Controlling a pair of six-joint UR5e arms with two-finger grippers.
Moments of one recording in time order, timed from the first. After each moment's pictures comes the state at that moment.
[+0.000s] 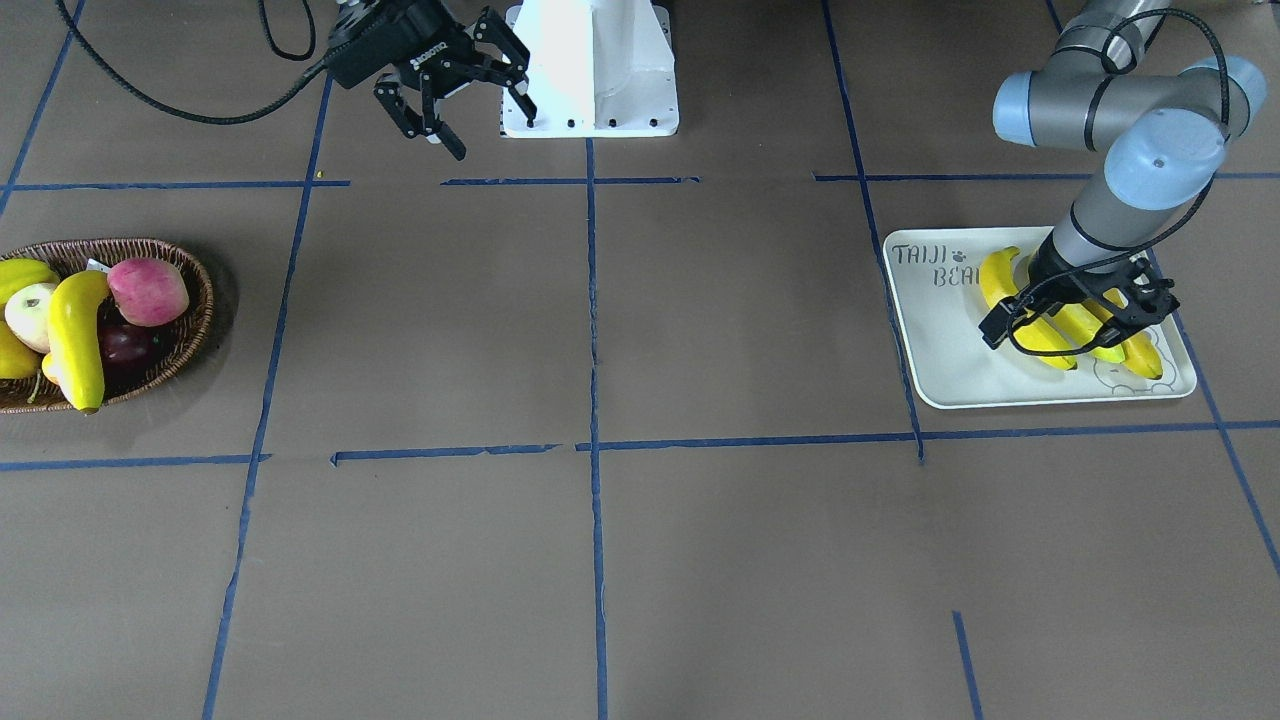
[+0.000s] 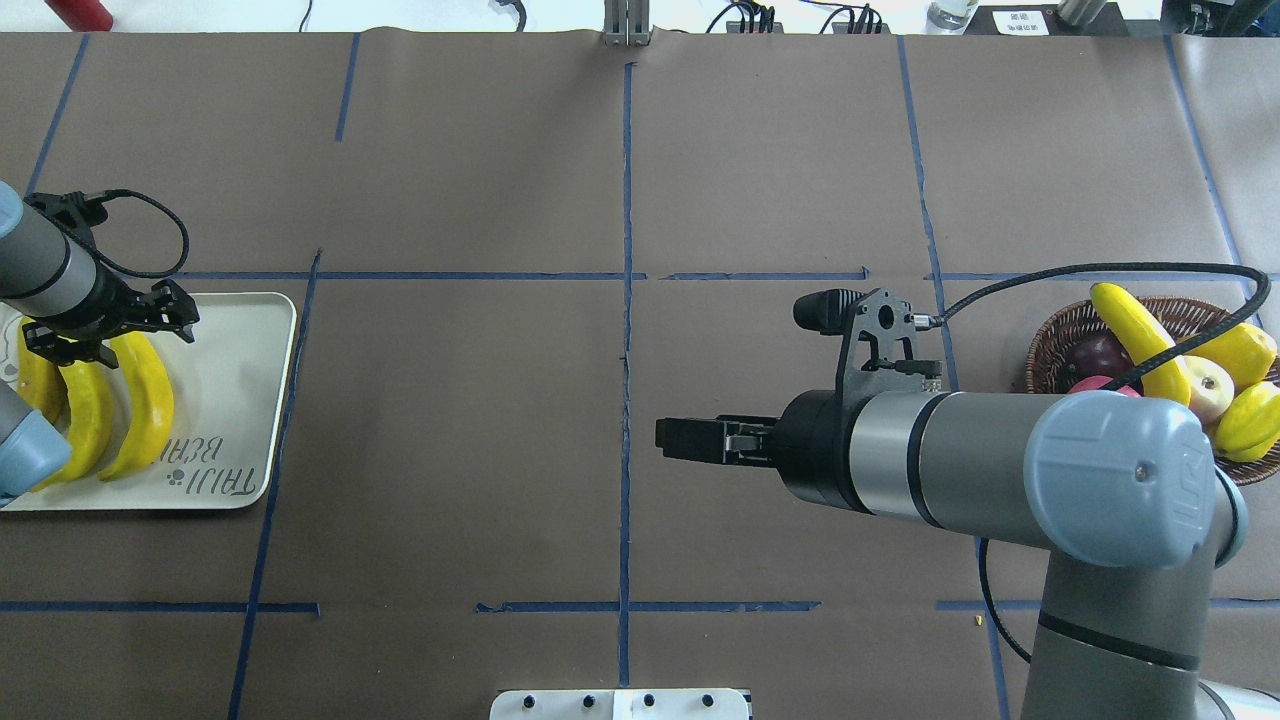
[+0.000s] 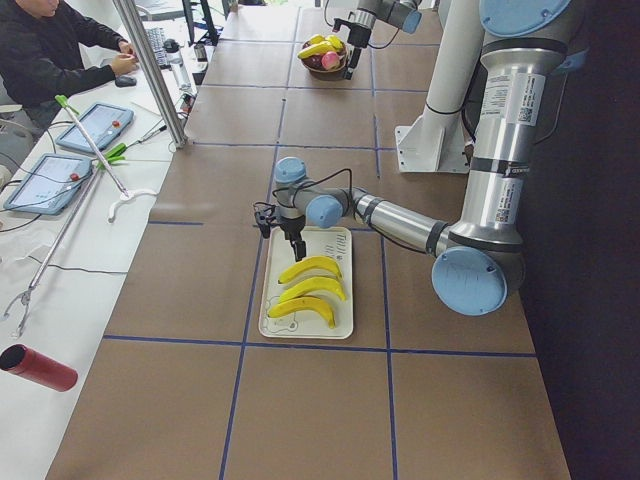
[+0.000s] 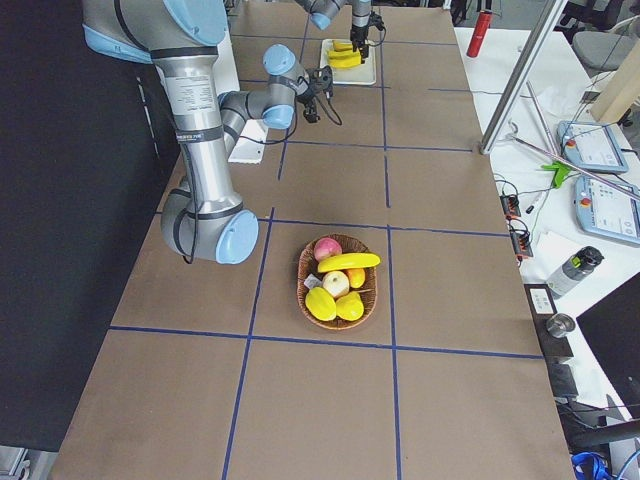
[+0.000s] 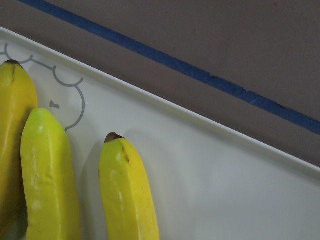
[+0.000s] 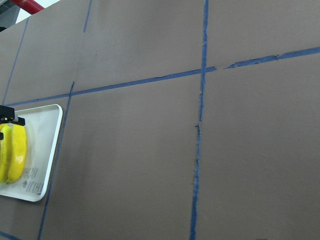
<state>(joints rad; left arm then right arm) -0.90 -1.70 -1.74 -1.83 -2.06 -1.29 0.43 -1.35 2.21 -1.13 1.69 1.37</state>
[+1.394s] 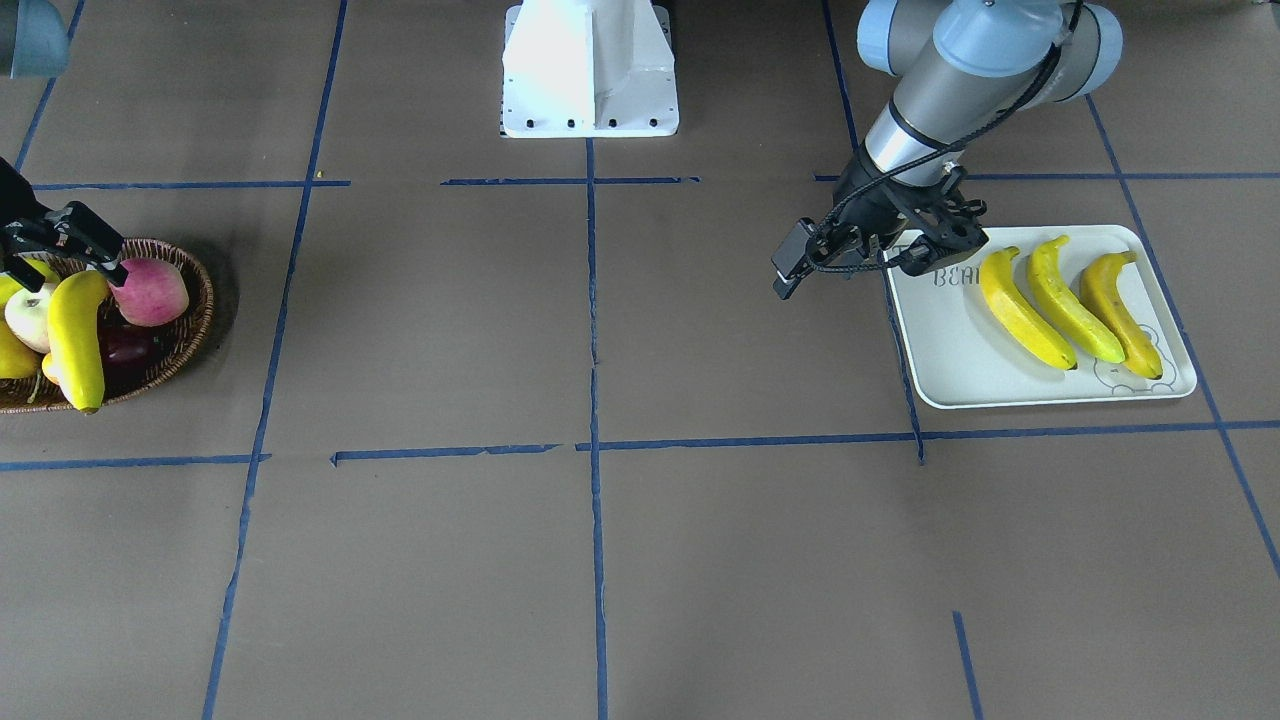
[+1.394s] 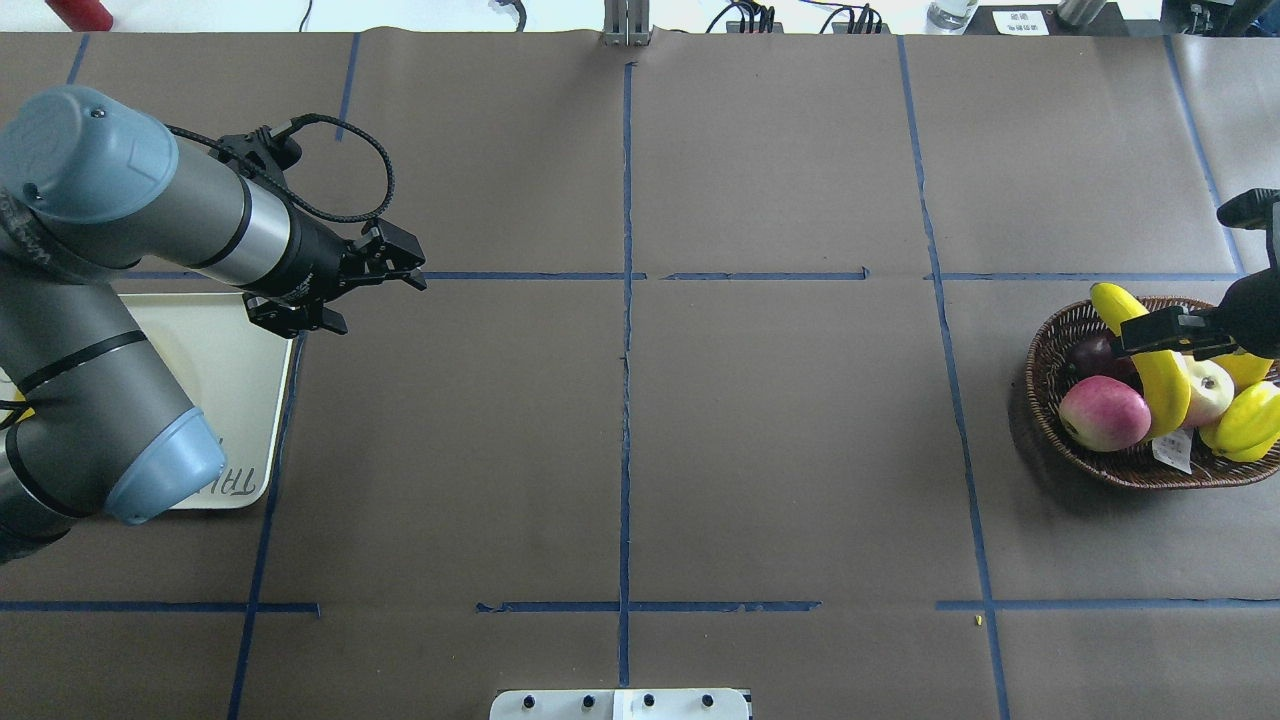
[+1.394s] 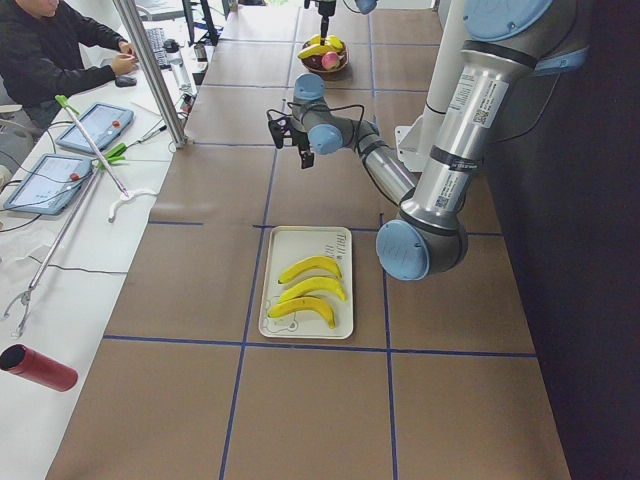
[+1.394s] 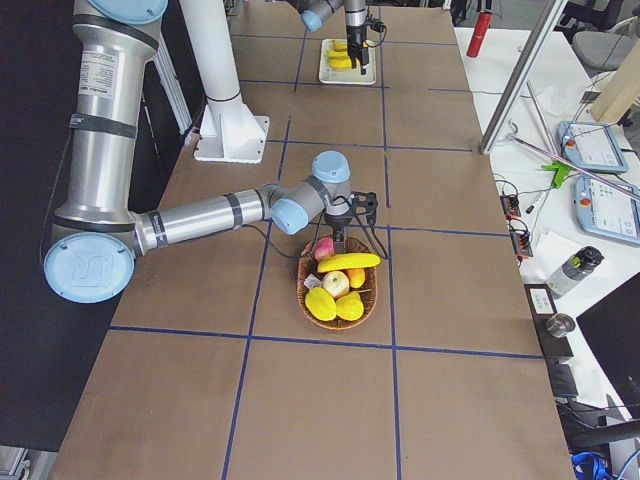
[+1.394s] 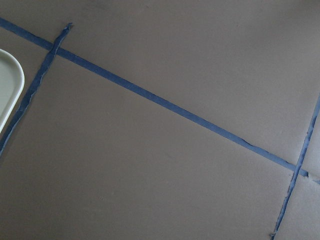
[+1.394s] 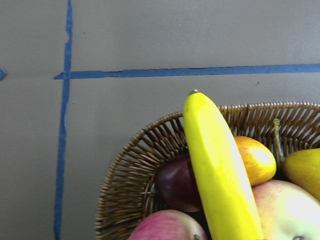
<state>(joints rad) -0.76 -1.95 -1.90 -1.83 -2.05 -1.57 1.03 -1.73 1.91 -1.12 2.16 0.80</state>
